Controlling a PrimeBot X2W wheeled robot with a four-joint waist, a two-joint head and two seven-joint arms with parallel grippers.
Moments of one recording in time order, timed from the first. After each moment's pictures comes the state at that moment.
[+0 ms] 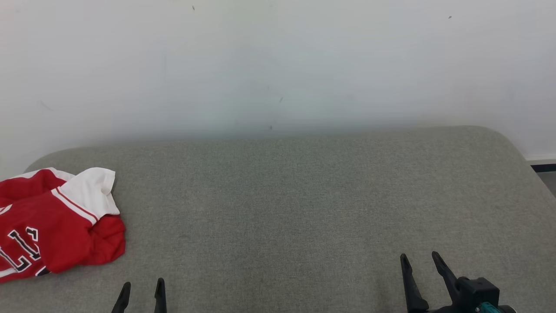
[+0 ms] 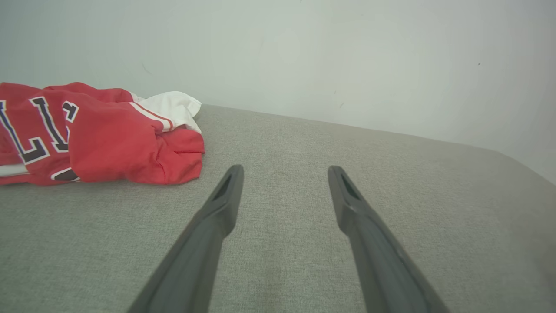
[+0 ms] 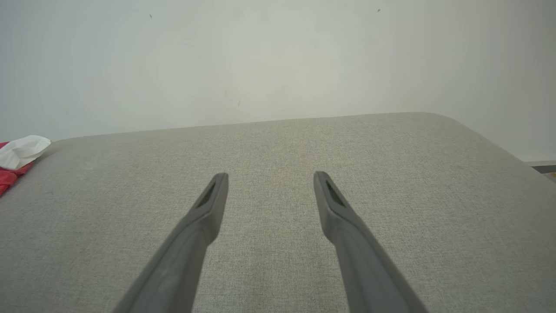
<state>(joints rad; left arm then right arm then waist) 0.08 0.05 0.03 0.22 -0.21 -0.08 -0.24 -0.02 -0.05 0.03 0.33 0.13 0.13 -0.18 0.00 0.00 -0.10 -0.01</state>
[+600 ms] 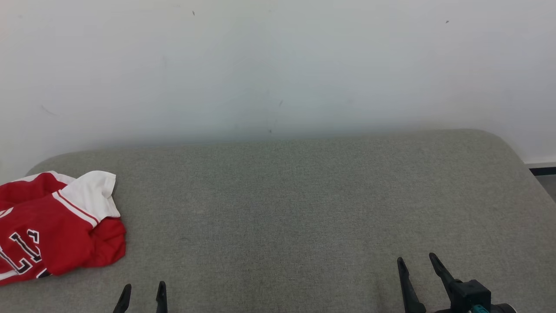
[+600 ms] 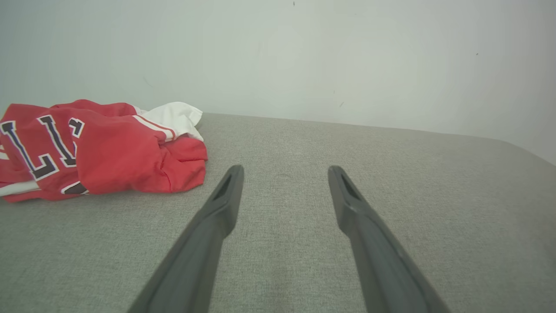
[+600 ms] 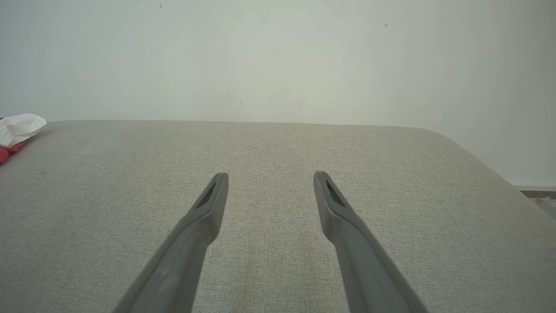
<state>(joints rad) 0.09 0.05 0.03 0.22 -0.14 -0.08 -0.26 -0.02 -0.05 0.03 0.34 0.03 0.13 -0.20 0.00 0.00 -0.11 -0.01</state>
